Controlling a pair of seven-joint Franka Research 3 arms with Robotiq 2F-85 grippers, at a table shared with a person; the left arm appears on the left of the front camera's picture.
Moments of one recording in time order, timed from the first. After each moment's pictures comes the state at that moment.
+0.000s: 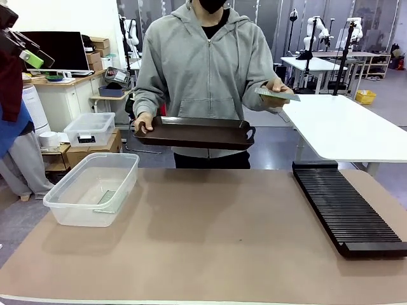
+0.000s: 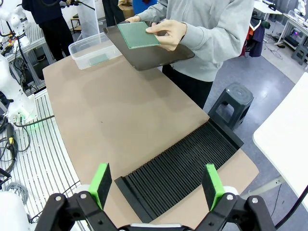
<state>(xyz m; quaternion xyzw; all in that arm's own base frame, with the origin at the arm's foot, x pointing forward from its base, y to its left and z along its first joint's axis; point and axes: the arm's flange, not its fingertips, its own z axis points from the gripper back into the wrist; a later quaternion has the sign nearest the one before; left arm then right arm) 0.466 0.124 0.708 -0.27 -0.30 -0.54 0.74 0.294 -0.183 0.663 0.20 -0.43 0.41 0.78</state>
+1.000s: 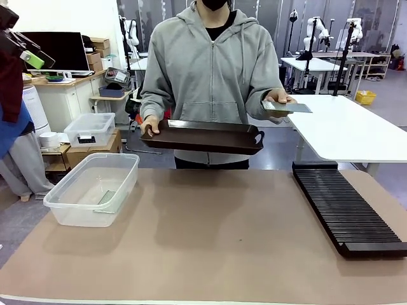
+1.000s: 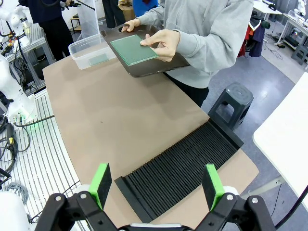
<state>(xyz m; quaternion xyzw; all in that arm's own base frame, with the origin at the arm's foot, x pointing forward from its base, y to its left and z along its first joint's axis) 0.466 0.124 0.708 -0.27 -0.30 -0.54 0.74 0.294 -0.183 0.663 0.20 -0.43 0.41 0.78</state>
